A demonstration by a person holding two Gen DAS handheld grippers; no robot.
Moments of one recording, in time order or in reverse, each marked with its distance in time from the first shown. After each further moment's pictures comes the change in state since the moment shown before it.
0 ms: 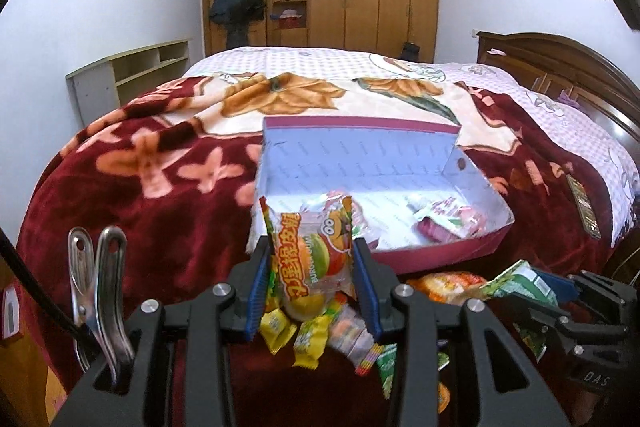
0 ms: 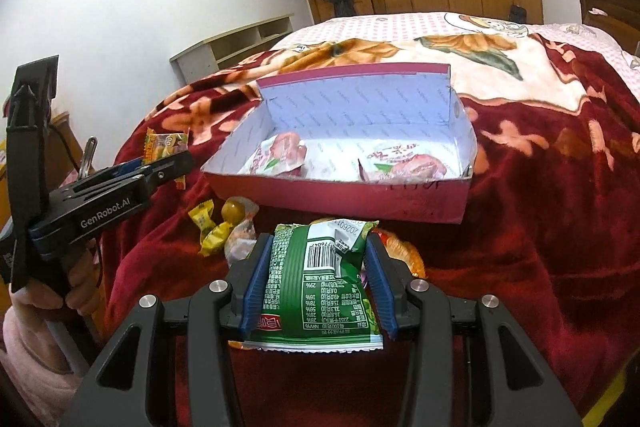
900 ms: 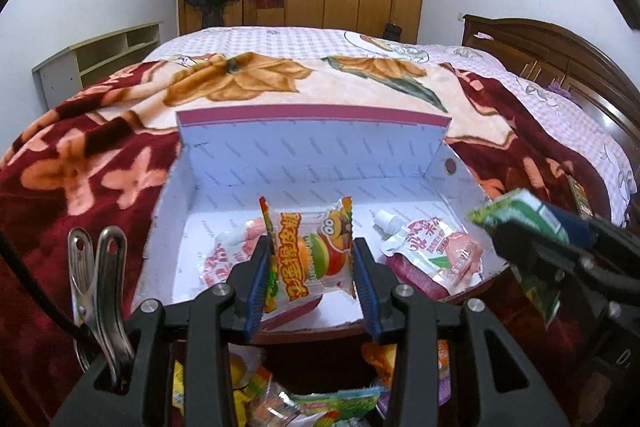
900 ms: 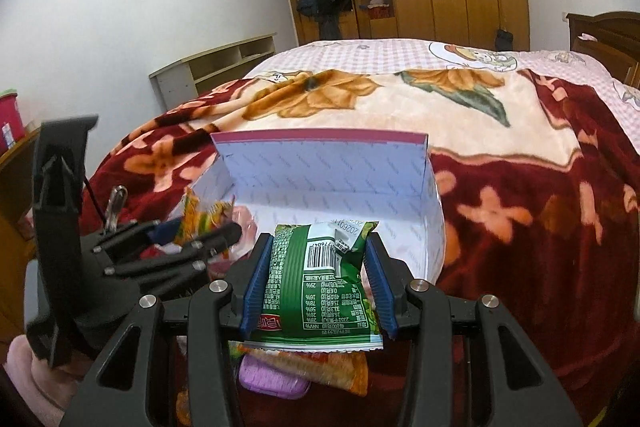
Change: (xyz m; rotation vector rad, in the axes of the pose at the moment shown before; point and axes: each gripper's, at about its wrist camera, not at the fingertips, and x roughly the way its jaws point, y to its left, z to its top) left arm 0.087 -0.046 0.025 0.008 0.082 -0.080; right arm 0.028 -0.025 0.068 -0.040 -0.074 -0.089
